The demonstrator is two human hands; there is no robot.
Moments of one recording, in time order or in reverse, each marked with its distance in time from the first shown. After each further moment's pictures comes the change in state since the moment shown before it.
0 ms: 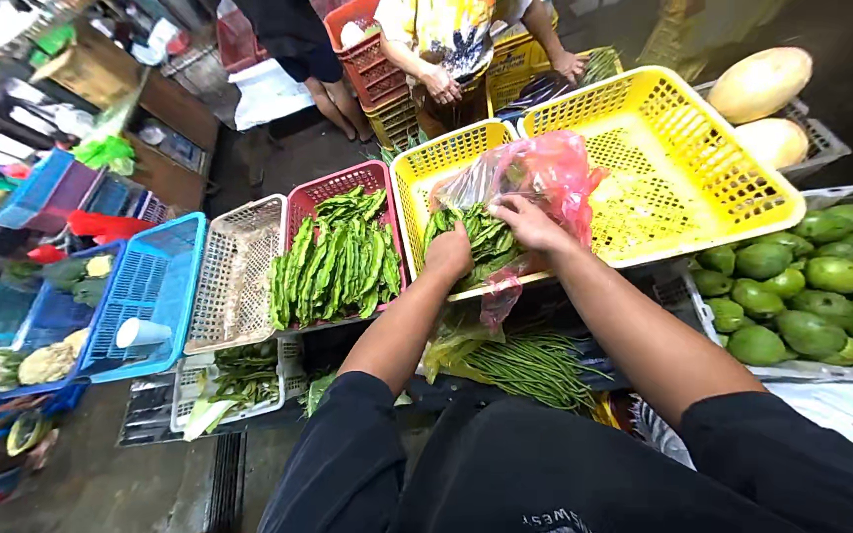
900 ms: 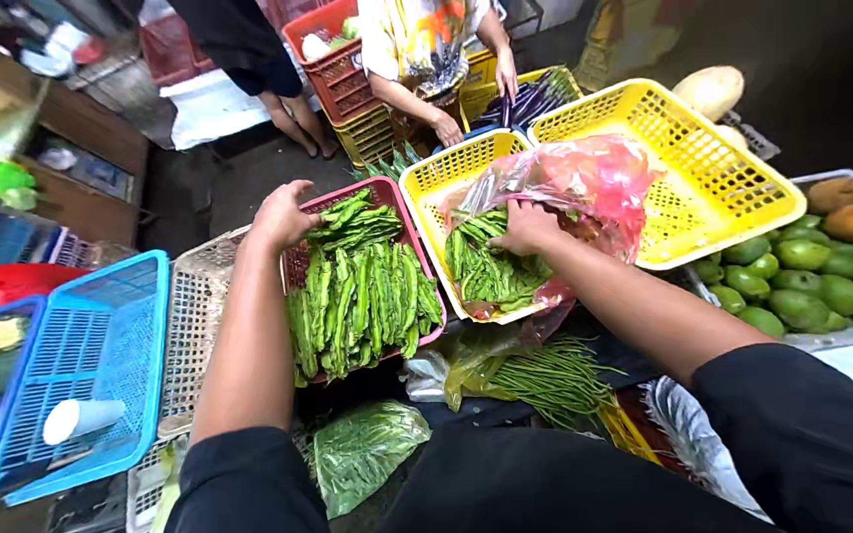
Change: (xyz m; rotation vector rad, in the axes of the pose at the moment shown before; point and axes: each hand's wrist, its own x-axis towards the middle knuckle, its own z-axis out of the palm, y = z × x) left_hand 0.041 -0.306 -0.189 -0.154 0.242 0.106; right_hand 0.059 -0.035 0.063 -0.832 0.147 0.246
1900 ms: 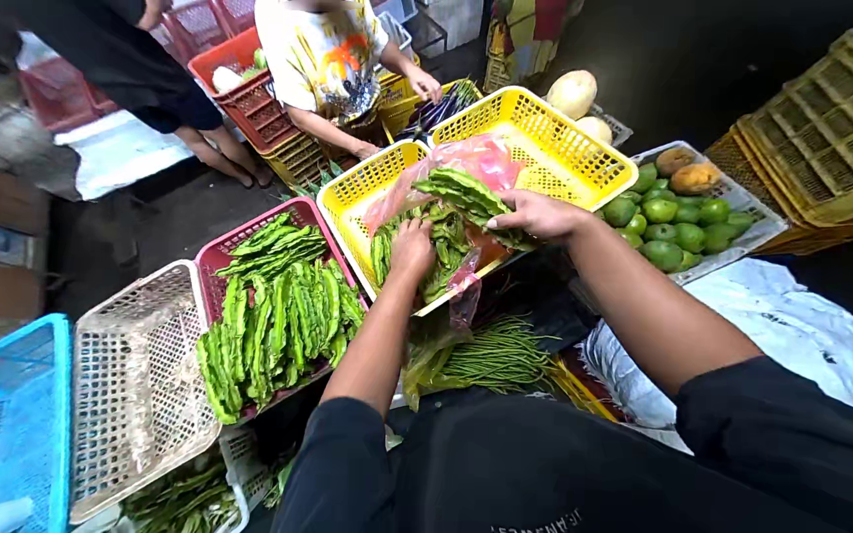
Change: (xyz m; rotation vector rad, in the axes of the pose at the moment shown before) left_hand -0.018 0.265 0.243 -0.018 -0.051 0.448; right_hand -0.112 0.136 -0.080 1.025 -0.178 -0.334
